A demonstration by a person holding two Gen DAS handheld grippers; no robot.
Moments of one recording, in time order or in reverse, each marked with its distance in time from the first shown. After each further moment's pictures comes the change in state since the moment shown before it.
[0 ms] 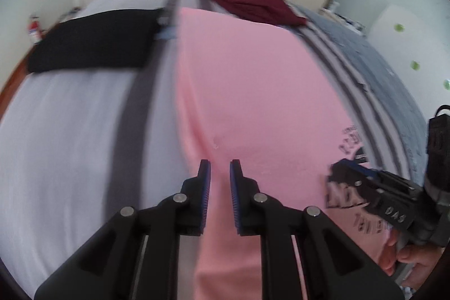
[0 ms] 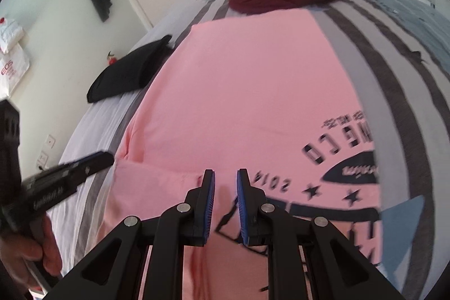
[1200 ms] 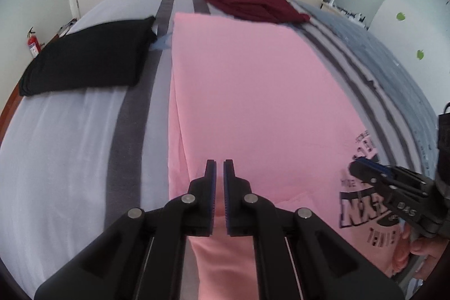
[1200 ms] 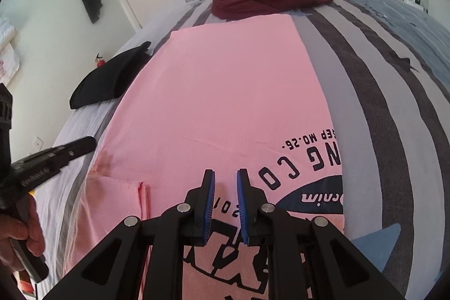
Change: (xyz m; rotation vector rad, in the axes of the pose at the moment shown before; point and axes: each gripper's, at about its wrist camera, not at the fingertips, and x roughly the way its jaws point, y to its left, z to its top) left arm 0.031 0.009 0.012 0.018 0.027 0.120; right arm 0.007 -0.024 0.007 -0.001 0.001 -0.065
